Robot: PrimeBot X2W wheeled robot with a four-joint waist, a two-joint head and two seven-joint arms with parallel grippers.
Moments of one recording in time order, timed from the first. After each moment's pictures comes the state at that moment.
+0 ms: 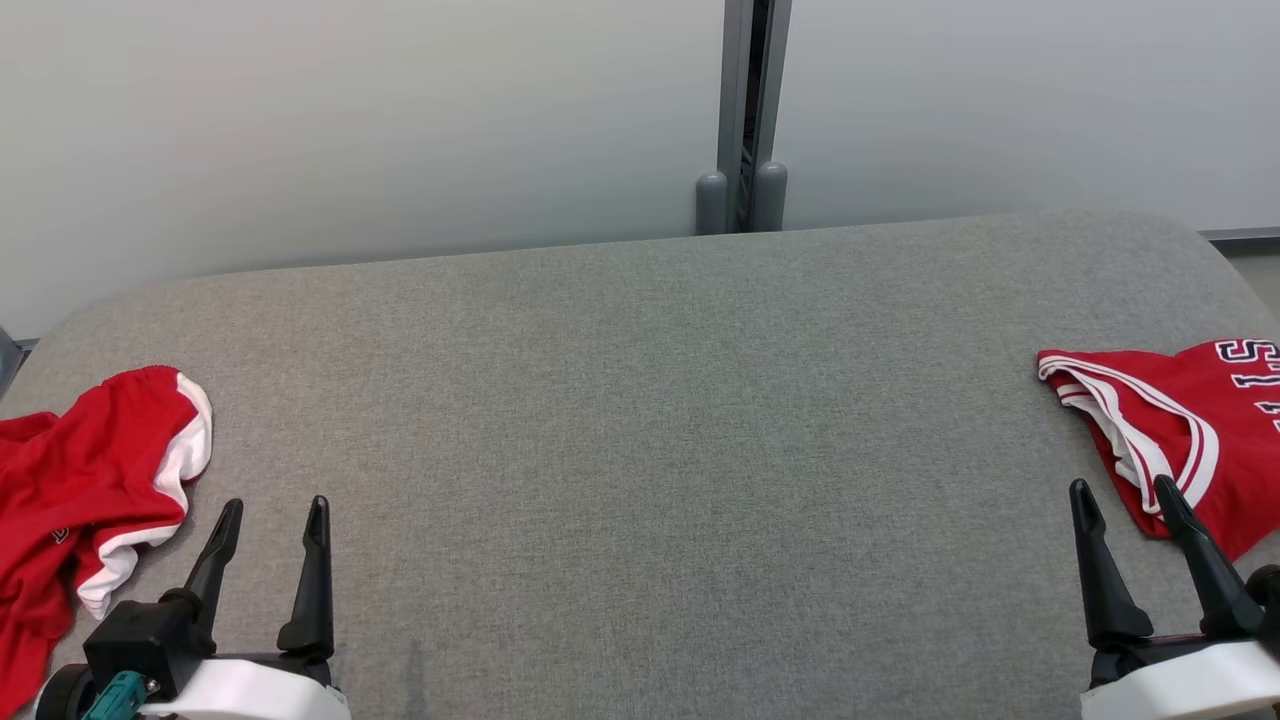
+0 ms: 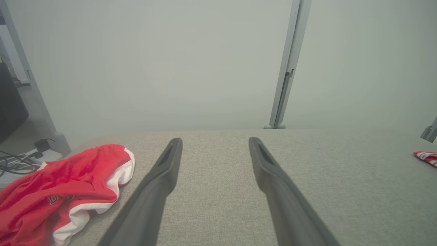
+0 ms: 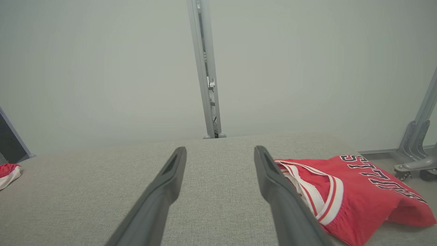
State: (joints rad) left arm 0.05 0.38 -0.27 -0.01 -0.52 0.24 -0.19; right arm 0.11 -0.07 -0.08 -0.11 0.23 0.13 -0.03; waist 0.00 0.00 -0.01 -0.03
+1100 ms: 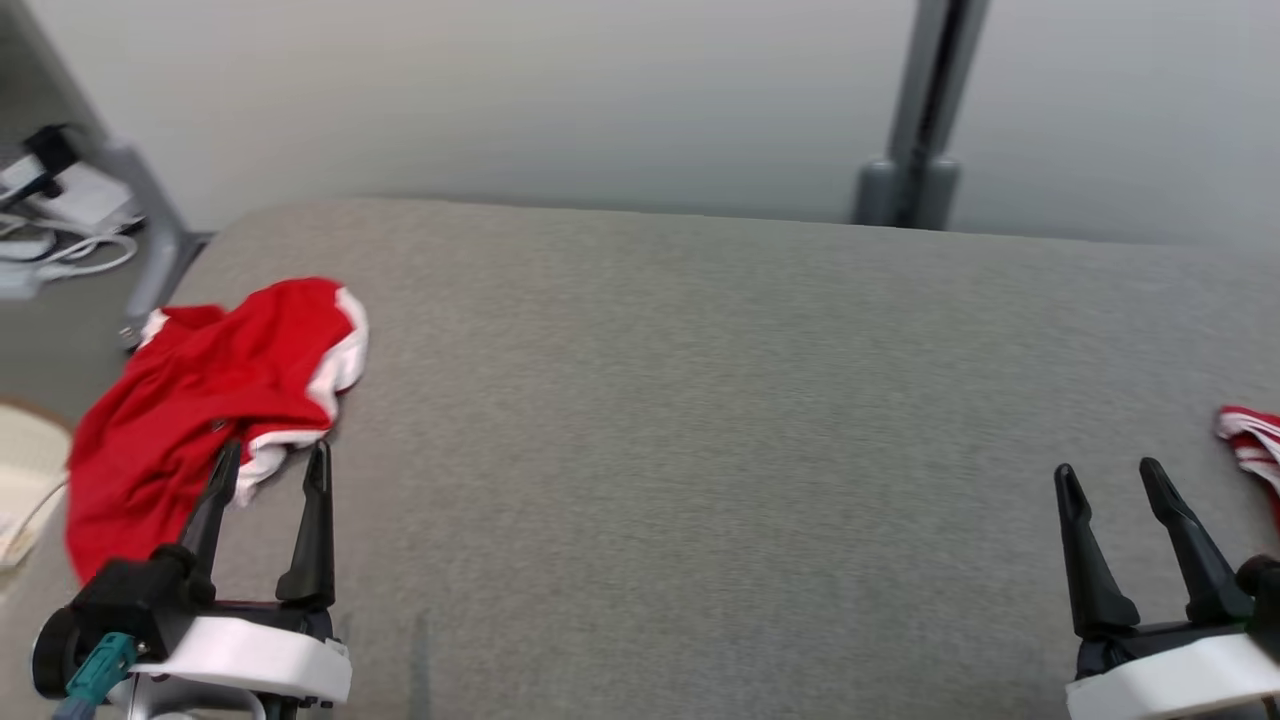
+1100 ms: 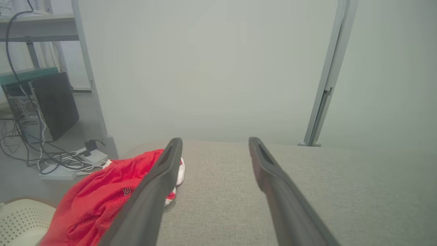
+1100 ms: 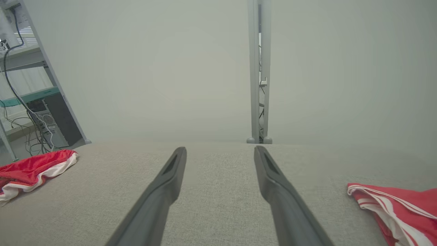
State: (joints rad) left arm -0.02 0.39 -0.28 -0.01 -0.52 0.21 -0.23; right arm 0.11 -0.06 -0.06 -0.15 0.22 0.13 -0.03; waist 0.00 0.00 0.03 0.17
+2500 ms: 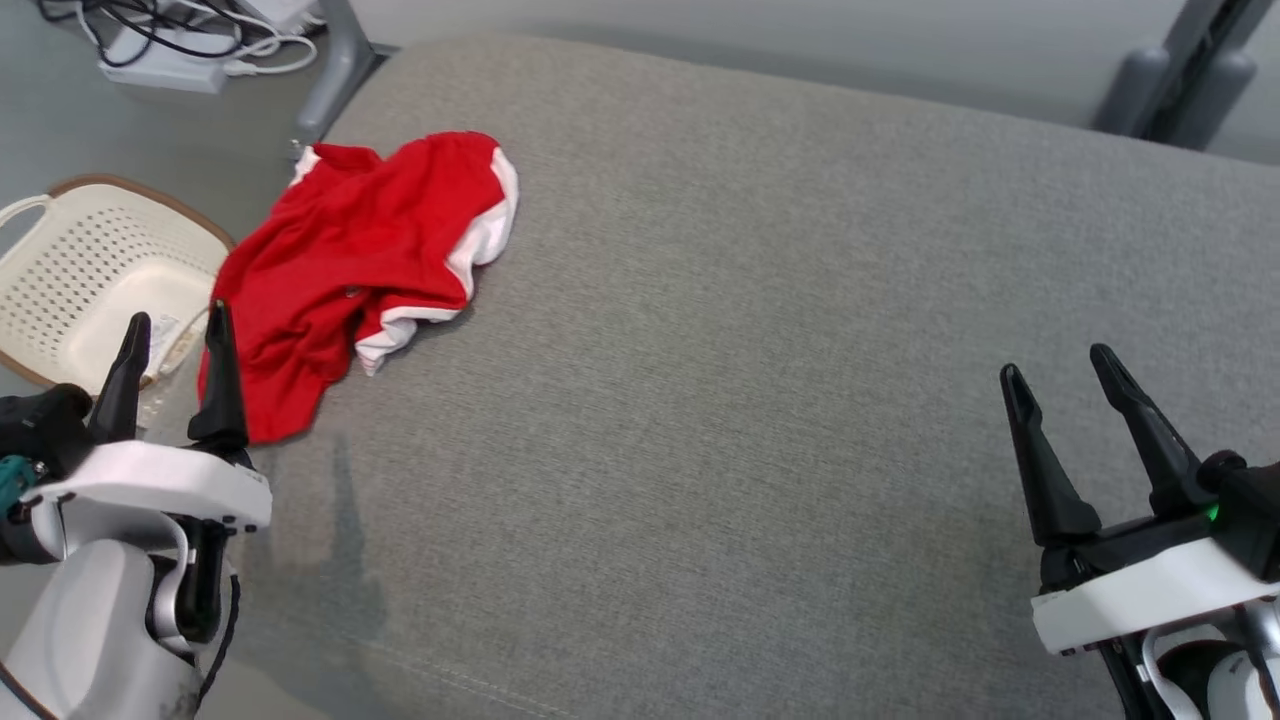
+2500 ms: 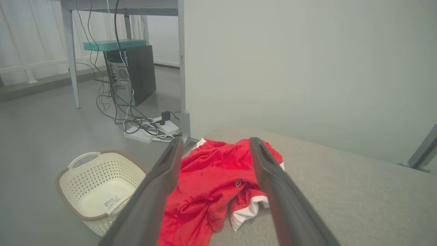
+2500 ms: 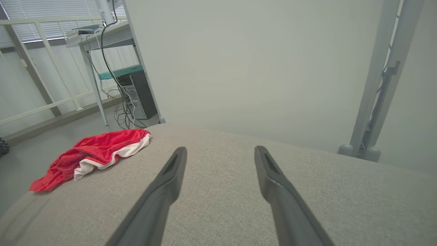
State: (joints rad) left arm -0.34 0.32 -0.16 0.37 -0.60 0.07 -0.26; right arm -0.04 -0.10 0.04 -0.21 0.21 0.13 0.04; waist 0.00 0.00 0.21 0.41
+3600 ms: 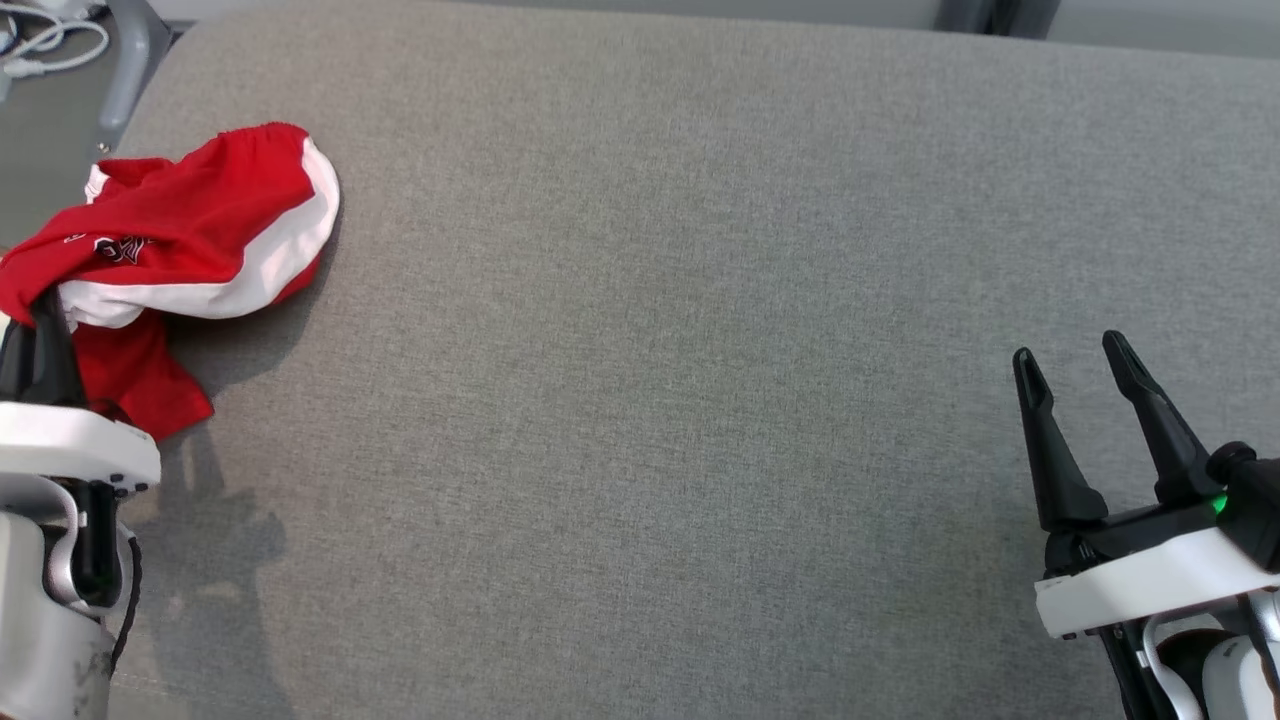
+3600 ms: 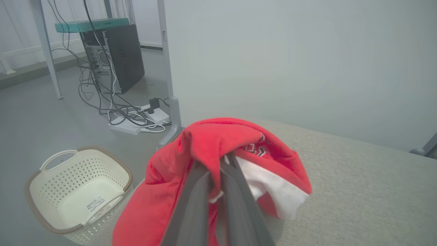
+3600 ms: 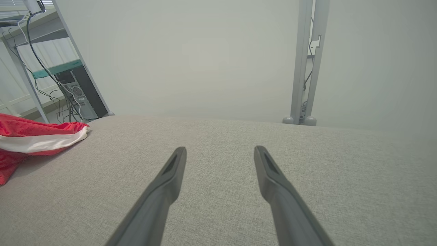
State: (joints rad) left arm -0.50 0.35 0.01 0.63 -0.53 -0.02 -0.26; right arm -0.09 -0.11 0.03 -0.15 0.21 0.13 -0.01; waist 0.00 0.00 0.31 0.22
